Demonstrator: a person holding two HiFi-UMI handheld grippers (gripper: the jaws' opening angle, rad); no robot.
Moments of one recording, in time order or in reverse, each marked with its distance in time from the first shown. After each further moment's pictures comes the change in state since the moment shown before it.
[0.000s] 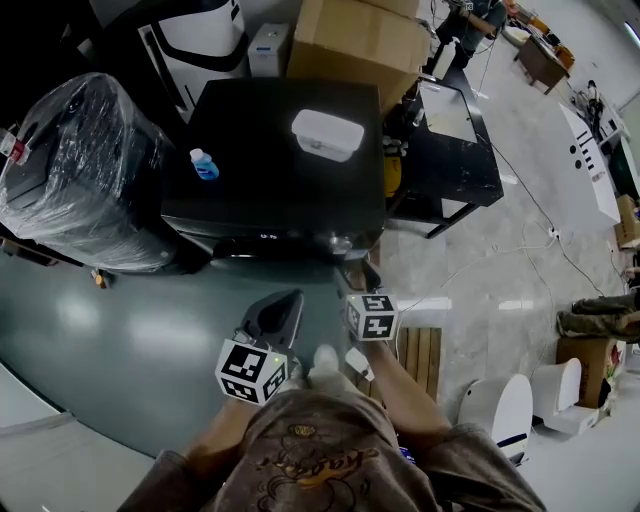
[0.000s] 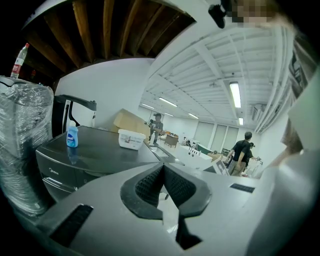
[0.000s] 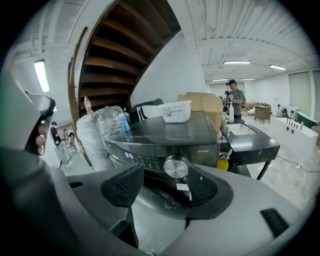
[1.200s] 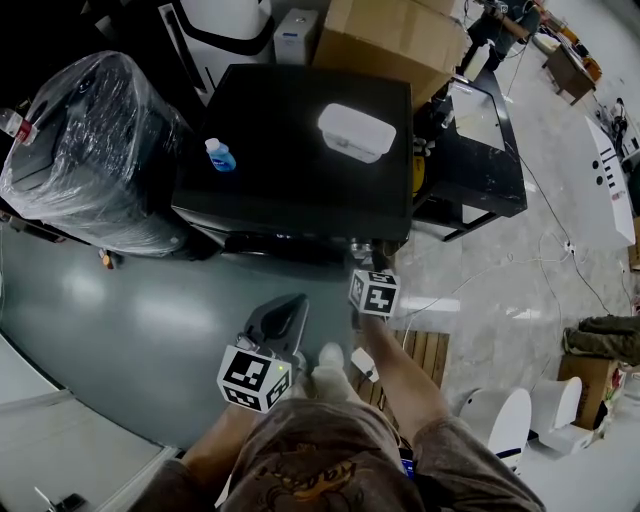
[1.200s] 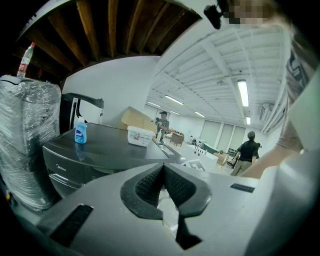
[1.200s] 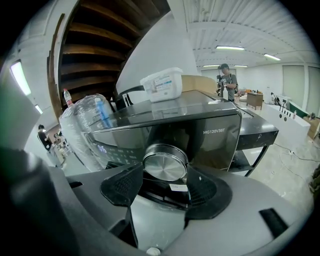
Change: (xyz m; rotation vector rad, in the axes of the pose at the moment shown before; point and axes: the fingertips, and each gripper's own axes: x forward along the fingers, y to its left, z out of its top) left arm 0.003 0.029 -0.008 -0.031 0.022 0.070; right arm 0.086 -0.026 -0.028 0.093 0.154 -0.078
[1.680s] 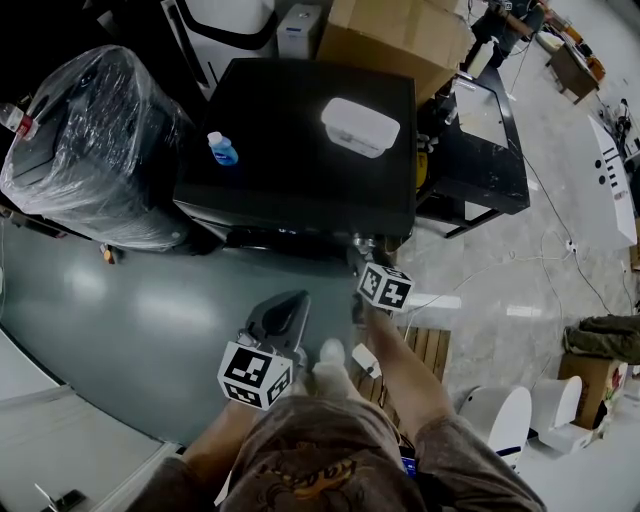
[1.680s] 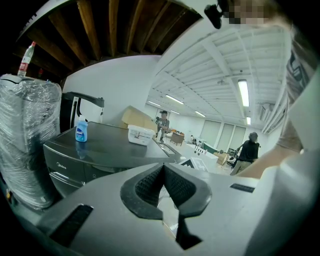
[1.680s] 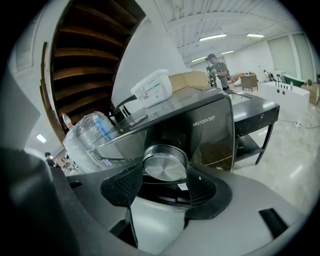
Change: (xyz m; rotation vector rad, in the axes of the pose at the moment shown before) left arm -0.002 0.001 -0.005 -0.005 0.010 0.002; right arm 0.001 -0.001 -0.001 0.210 -0.027 0.091
